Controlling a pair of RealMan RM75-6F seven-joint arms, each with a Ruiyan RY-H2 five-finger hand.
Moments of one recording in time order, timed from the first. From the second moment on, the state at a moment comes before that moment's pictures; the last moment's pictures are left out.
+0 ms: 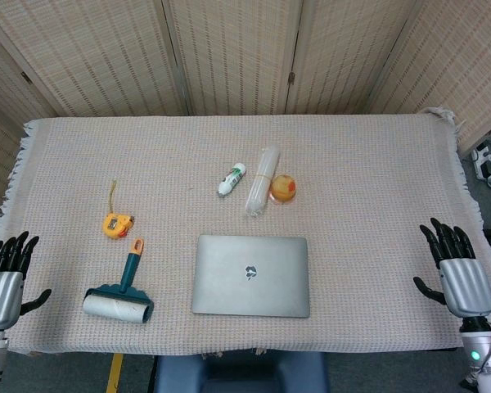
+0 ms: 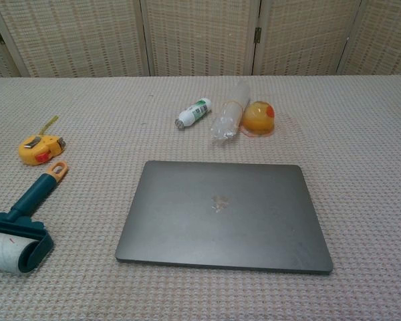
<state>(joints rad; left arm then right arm) -0.11 -1.19 -0.08 -1.55 1.45 1.50 0.20 0.11 -1.14 0.07 -1.62 -1.49 1.45 -0.09</state>
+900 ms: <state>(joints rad) -0.10 -1.18 -0.05 -1.56 1.53 1.53 0.16 0.19 -1.12 0.01 -1.67 -1.67 1.35 -0.03</state>
